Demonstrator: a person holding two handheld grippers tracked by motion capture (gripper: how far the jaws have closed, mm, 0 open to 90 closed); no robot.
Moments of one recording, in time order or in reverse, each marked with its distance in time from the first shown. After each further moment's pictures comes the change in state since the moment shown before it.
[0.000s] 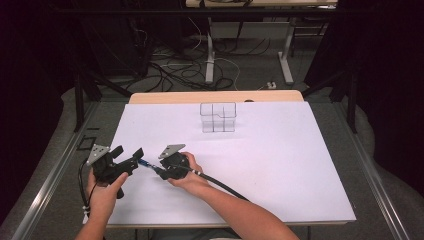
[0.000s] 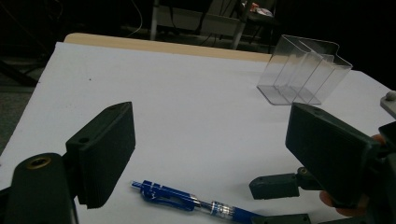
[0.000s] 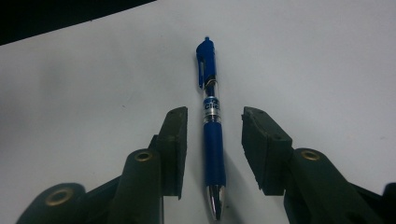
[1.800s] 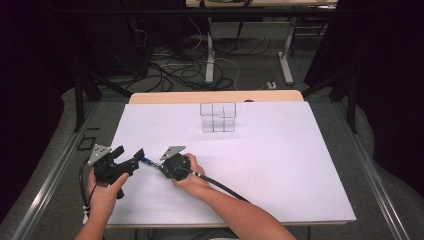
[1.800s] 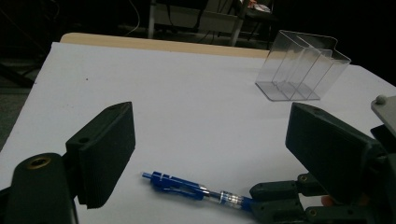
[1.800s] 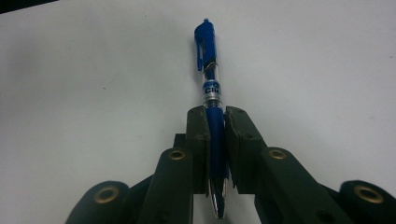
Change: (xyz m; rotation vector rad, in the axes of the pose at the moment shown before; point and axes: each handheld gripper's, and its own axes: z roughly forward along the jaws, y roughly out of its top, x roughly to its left) left arm -0.001 -0.001 0.001 0.008 -0.006 0.021; right arm -0.002 -0.007 -0.001 0.029 -0.048 -0.002
